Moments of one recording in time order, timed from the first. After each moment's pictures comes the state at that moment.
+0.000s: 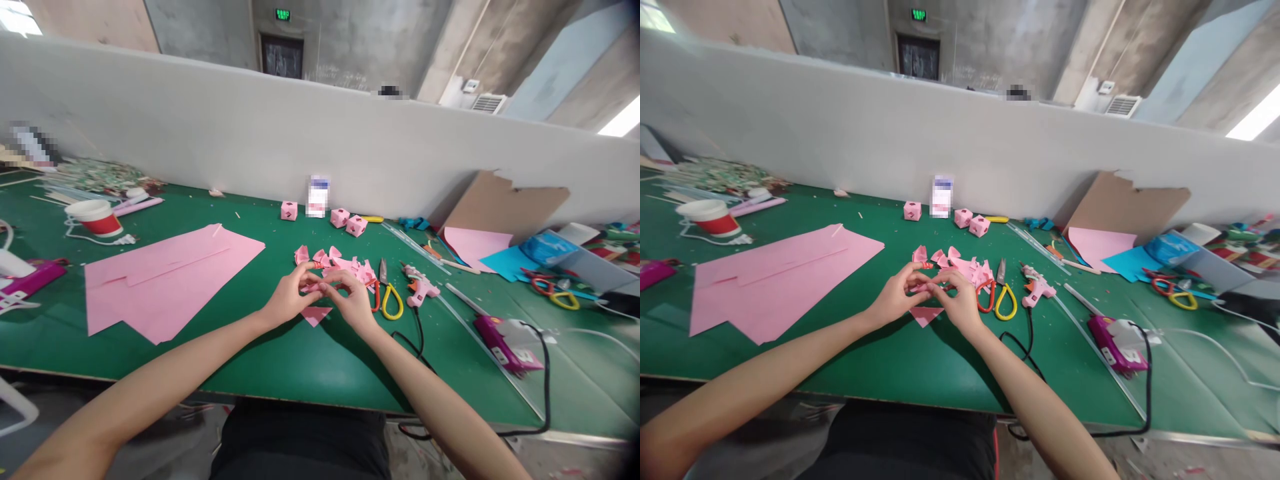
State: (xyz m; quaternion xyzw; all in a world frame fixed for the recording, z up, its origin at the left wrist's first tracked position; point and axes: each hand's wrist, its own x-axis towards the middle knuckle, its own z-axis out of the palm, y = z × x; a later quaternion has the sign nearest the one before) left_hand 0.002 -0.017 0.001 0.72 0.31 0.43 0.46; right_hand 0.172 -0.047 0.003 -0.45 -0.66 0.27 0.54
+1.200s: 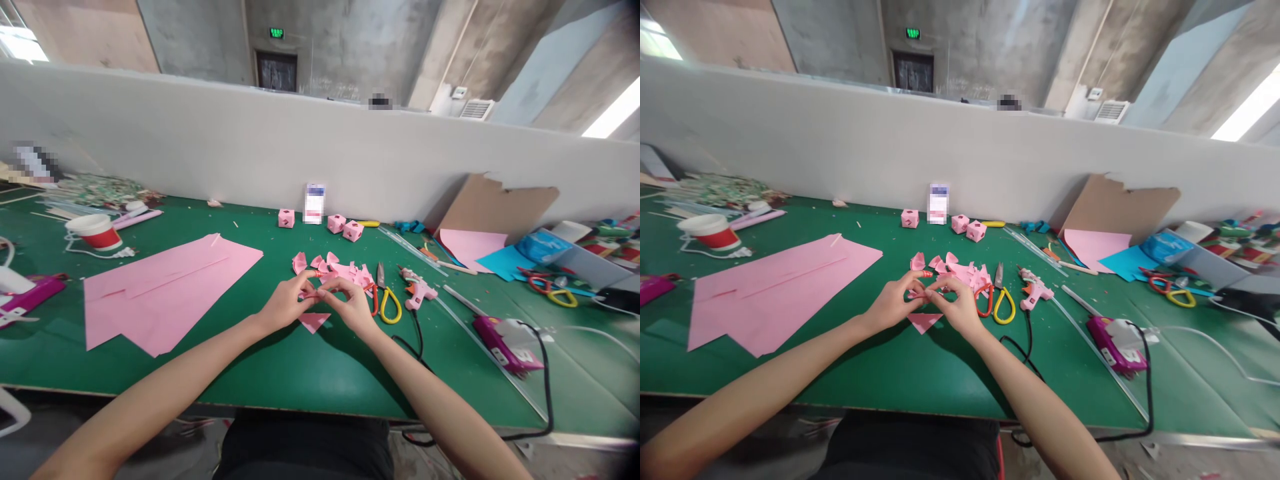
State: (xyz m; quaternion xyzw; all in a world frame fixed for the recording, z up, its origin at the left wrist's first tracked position) left_hand -0.006 -0.014 0.012 0.82 0.34 0.36 0.30; right_hand 0.174 -0.046 0.007 -0.44 -0.66 0.30 0.53
